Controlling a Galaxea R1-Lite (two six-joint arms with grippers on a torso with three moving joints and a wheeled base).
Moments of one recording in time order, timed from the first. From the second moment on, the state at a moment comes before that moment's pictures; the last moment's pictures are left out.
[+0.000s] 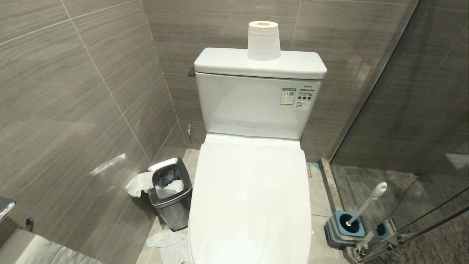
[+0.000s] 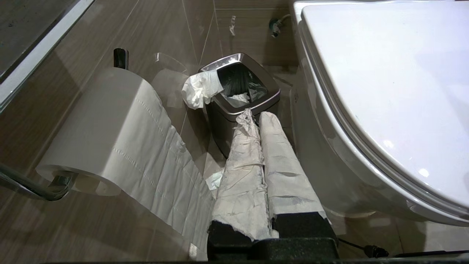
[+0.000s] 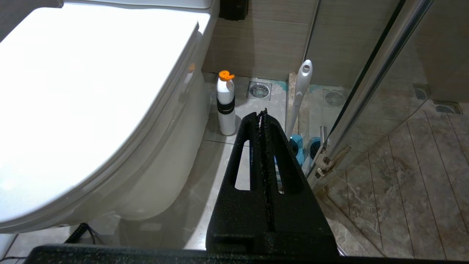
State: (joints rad) left arm 0.00 0.00 0.00 0.01 -0.03 0.05; right arm 0.00 0.00 0.00 0.00 -0.01 0.05
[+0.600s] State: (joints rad) left arm 0.00 0.00 0.00 0.01 -0.03 0.05; right arm 0.00 0.00 0.00 0.00 -0.01 0.05
